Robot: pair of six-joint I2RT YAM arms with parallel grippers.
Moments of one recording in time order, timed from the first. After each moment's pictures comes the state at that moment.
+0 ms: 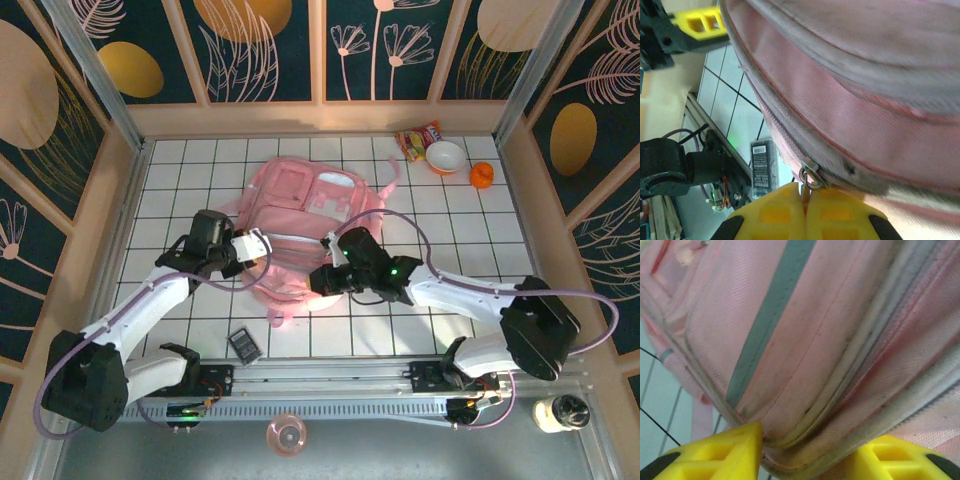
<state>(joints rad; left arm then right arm) -0.35 1.15 0.70 -0.38 0.17 0.90 0.93 1.36 0.75 -0.09 -0.38 0.76</state>
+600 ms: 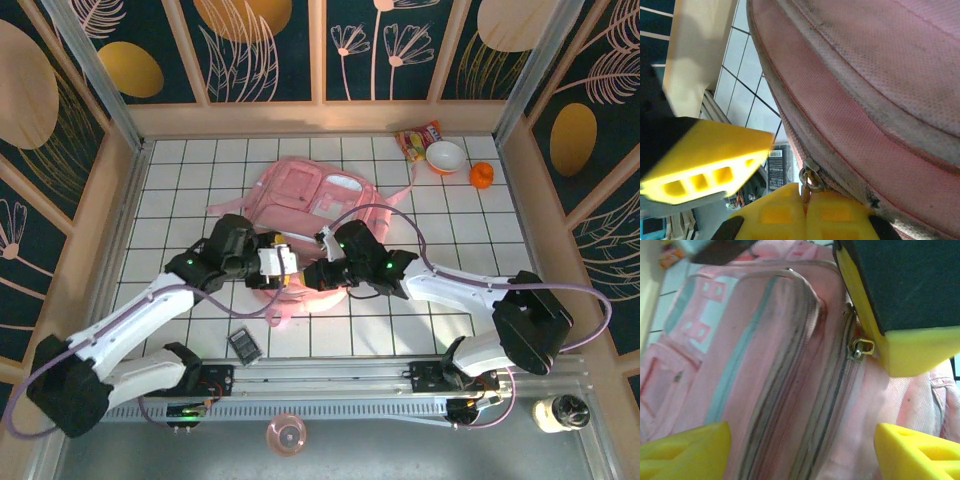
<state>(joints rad) -0.63 1.13 0.76 -0.40 0.28 0.89 0.90 1.40 0.80 -0.08 -0.45 0.73</state>
